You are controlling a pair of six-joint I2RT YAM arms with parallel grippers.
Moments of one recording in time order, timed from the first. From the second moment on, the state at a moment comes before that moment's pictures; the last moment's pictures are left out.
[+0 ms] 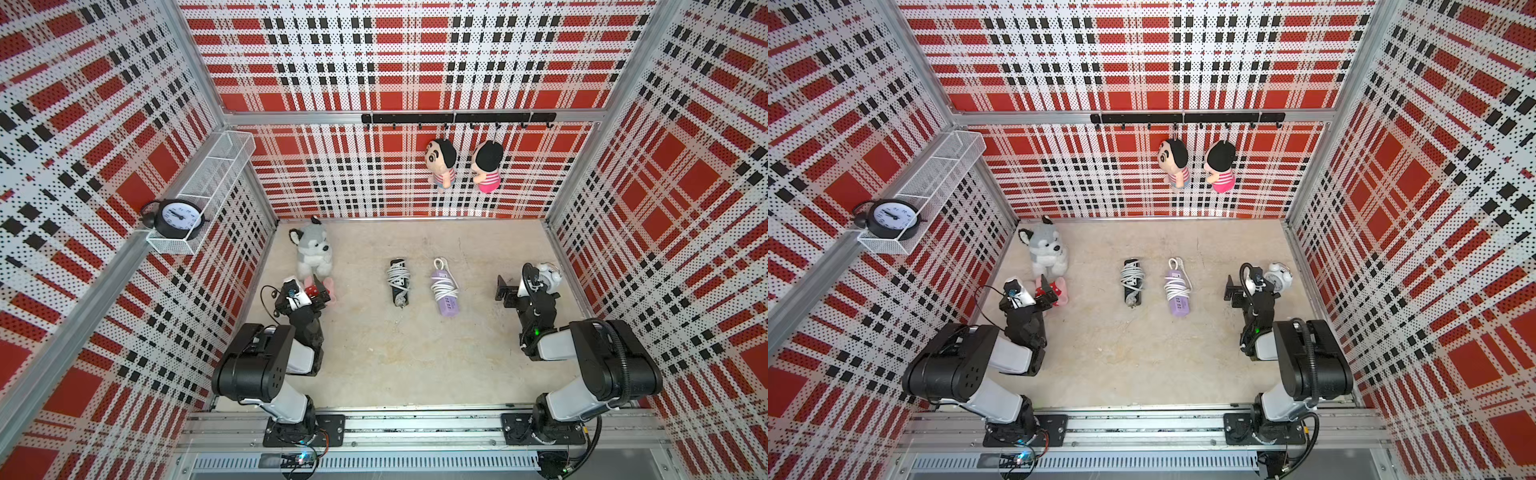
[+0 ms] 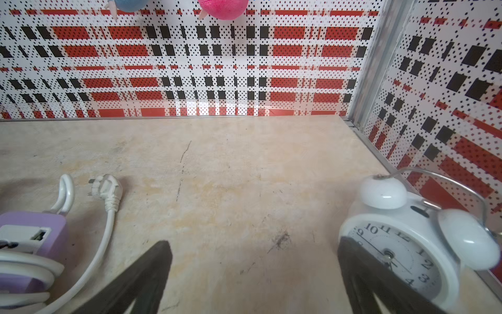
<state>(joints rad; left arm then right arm) -0.06 1.58 0.18 1.43 -0.46 -0.09 0.03 1.57 0.30 1.11 0.06 0.00</state>
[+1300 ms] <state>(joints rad) -0.16 1.40 0.32 1.16 -0.51 -0.04 0.06 1.30 0.52 0.60 0.17 0.01</state>
